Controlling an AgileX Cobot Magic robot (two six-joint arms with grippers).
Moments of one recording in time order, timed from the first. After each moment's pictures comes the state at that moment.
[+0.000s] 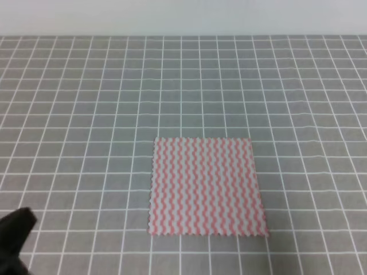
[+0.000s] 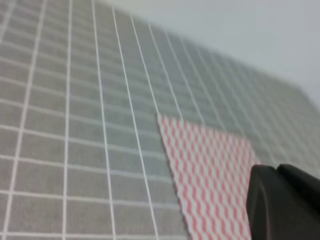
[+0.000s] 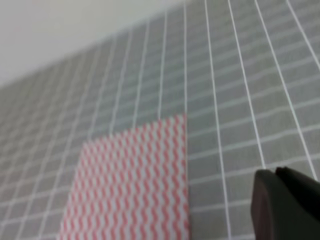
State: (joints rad) left arm -0.06 0.28 -0.22 -0.95 0.39 0.40; right arm 0.08 0.39 -0.33 0.55 0.45 -0.01
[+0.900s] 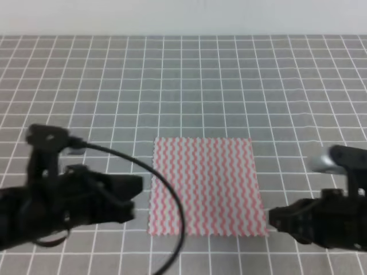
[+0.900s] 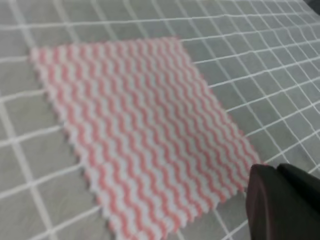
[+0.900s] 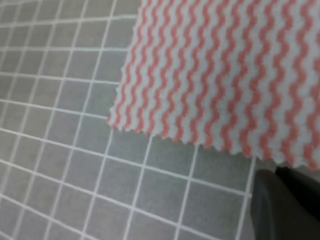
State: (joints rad) left arm -0.35 1.09 -0.52 -1.44 0.45 1.15; right arm 0.46 1.14 -0.54 0.92 0.40 -0.42
